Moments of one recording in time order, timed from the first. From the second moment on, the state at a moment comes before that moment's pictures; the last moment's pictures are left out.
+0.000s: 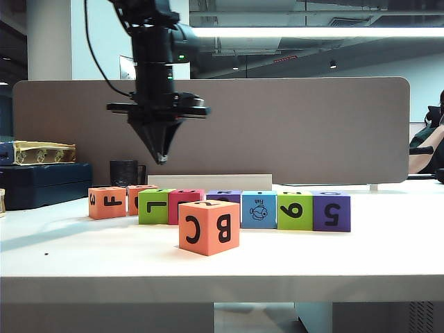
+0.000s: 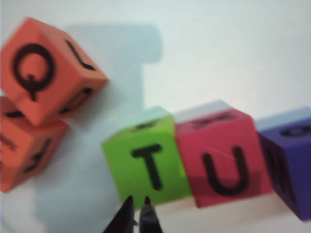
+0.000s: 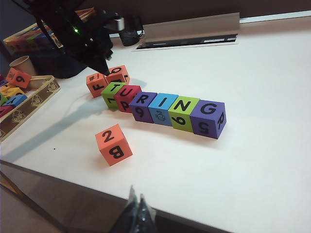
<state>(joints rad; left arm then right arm) -0.44 2.25 2.24 -1.21 -0.13 -0.04 0.00 0.01 0.61 -0.85 -0.49 0.15</state>
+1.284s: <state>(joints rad) -0.37 2.38 2.24 -1.16 -0.27 0.01 0.00 0.01 0.61 -0.85 -0.49 0.15</state>
